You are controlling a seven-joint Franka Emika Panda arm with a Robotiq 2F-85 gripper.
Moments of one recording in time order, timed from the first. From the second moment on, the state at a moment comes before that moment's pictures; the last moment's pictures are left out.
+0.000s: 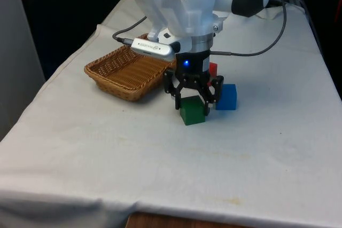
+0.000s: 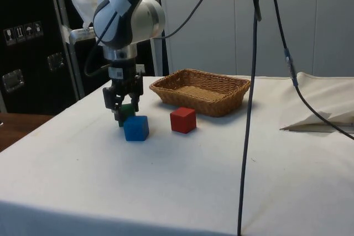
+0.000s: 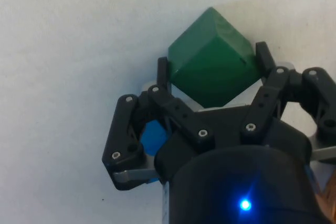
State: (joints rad) arm 0.30 0.74 -0.40 -1.75 0.43 2.48 -0.11
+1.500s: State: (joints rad) arm 0.32 0.41 -0.42 -2.00 0.22 2.47 -0.15
